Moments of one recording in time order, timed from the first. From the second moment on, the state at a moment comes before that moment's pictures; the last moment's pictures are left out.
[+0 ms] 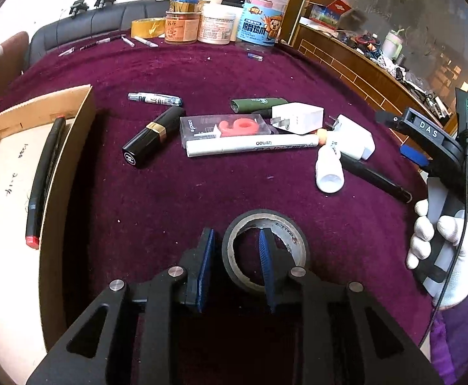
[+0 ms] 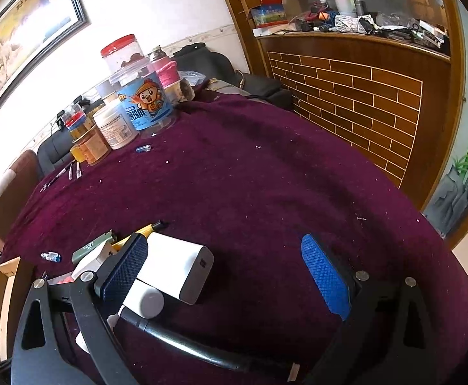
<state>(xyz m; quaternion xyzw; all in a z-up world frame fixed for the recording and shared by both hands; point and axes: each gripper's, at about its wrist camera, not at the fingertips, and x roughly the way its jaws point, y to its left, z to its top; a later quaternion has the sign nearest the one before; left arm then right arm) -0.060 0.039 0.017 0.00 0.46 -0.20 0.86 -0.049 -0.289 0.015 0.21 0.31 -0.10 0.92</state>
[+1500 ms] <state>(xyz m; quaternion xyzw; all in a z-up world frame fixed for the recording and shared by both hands) -0.127 0.151 0.071 -0.16 0.40 -0.23 0.87 -0.091 -0.218 0.005 0.09 0.47 0.07 0.88</state>
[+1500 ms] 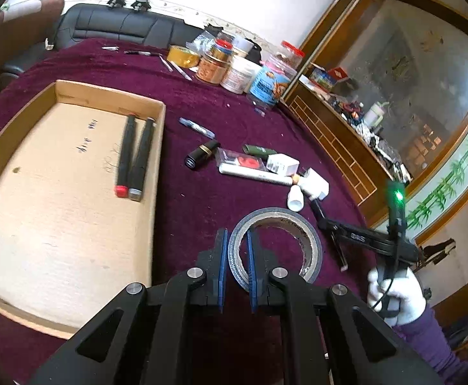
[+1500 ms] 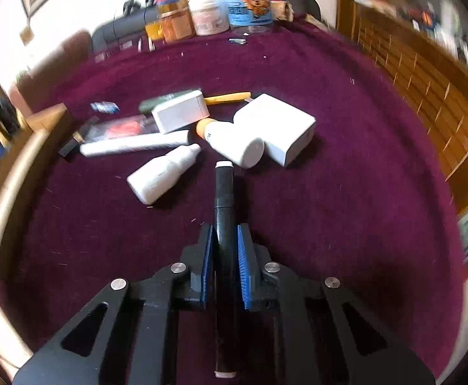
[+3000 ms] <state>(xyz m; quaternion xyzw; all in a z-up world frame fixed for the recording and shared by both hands) 0.055 0.289 0.021 -0.20 0.48 -0.03 0.85 0.070 0.081 0.016 0.19 0.55 0.23 0.78</state>
